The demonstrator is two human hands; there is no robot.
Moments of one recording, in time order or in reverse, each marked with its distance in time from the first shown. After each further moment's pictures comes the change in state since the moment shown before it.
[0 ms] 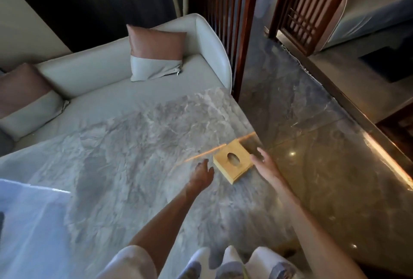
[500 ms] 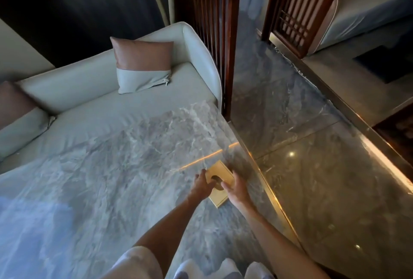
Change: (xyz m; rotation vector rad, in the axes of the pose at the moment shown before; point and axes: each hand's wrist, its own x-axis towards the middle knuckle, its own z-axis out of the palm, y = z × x) left_hand 0.058 0.068 0.020 -0.112 -0.070 -0.145; right_hand 0.027 0.003 0.035 -0.083 -0.076 0.101
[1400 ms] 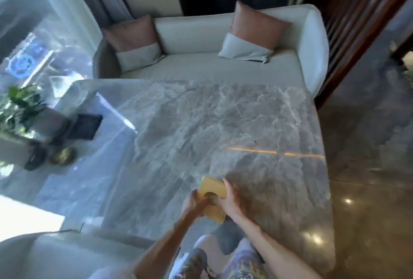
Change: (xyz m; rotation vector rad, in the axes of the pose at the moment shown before) left_hand -0.174 -0.254 0.054 -0.819 0.338 -0.497; right_hand -0.137 0.030 0.177 -0.415 -0.454 -0.300
